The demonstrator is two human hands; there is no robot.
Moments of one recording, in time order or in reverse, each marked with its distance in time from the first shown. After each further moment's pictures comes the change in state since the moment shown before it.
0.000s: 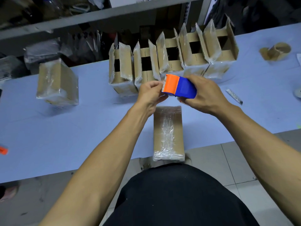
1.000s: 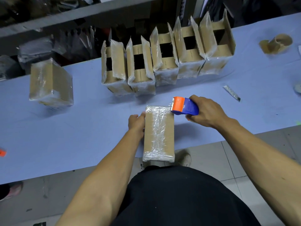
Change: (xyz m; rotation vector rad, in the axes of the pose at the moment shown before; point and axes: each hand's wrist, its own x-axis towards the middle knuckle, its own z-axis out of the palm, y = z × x) left_hand 0.011 -0.110 -0.038 0.095 0.320 -0.384; right_hand -0.040 0.057 0.031 -0.068 -0.285 0.228
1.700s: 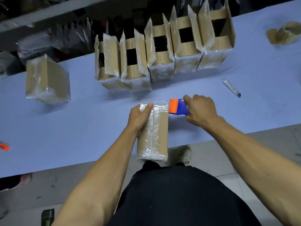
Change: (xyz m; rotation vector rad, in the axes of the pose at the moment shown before) left_hand -0.021 0.006 0.020 0.219 -0.167 0.331; right_hand 0.010 0.003 0.007 -0.326 -0.033 0.004
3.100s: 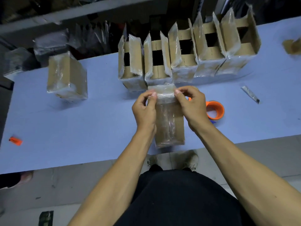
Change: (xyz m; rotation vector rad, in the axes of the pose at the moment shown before) left_hand -0.031 0.031 -0.042 -0.507 0.352 0.306; right_hand 0.012 -0.135 -0.020 1.274 0.512 0.171
